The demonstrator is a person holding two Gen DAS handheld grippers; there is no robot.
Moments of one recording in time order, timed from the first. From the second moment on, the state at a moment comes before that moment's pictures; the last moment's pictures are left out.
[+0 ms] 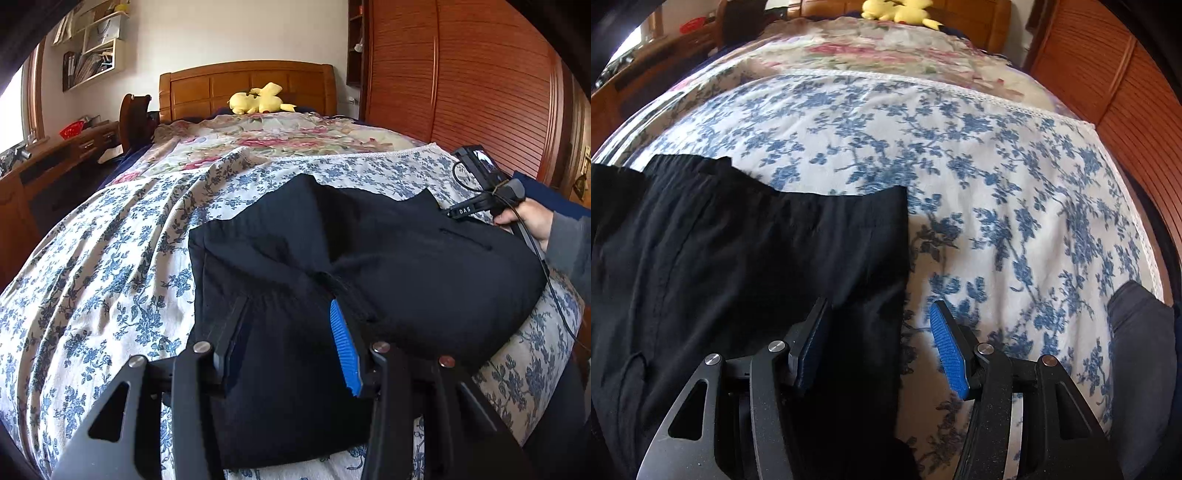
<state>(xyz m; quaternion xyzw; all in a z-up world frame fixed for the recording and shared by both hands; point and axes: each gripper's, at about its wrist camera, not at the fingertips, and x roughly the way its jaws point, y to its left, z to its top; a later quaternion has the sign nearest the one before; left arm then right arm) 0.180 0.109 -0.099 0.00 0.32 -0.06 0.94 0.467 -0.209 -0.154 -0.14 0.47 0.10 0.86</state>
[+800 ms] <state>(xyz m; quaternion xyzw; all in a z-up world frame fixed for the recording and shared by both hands) 0.175 0.109 -0.099 0.00 0.32 -0.07 0.94 0.424 -0.234 -0.088 -0.15 0.39 0.05 0.90</state>
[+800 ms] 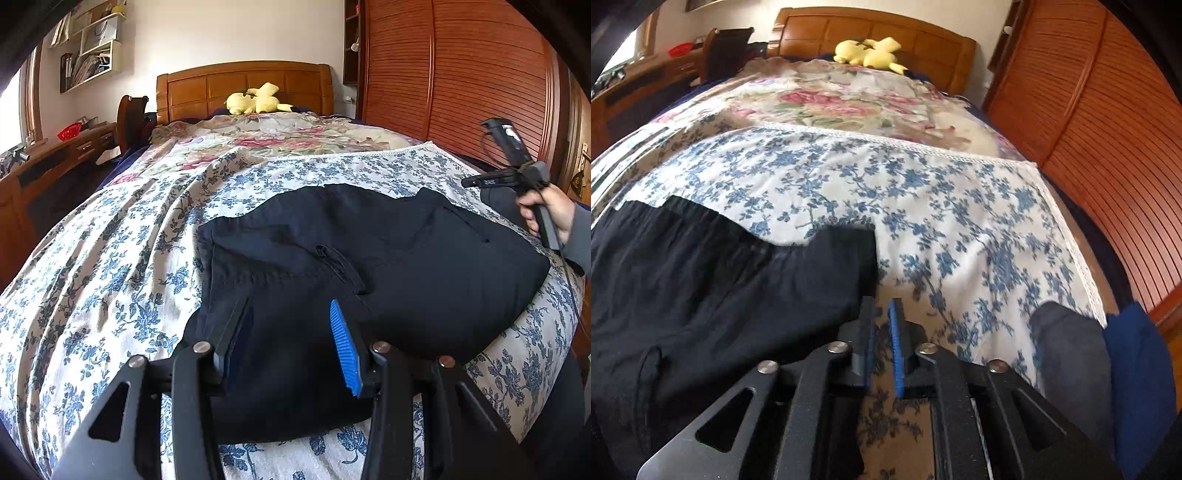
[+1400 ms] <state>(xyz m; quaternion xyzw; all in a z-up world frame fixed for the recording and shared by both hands) 0.165 0.111 -0.102 0.00 0.32 -0.05 0.94 0.267 -0.219 -0.102 -0.14 0.40 0.17 0.89</state>
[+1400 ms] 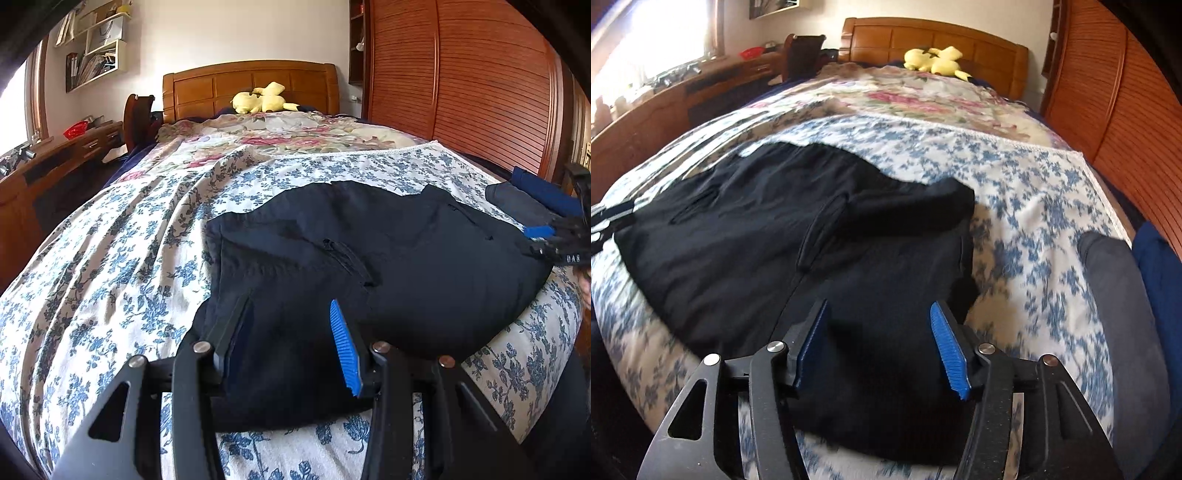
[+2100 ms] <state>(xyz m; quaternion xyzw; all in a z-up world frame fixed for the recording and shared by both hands) 0.137 0.141 -0.114 -0.03 0.33 -0.01 0.94 0.247 -0.249 -0.141 -0.09 0.46 0.16 0.87</state>
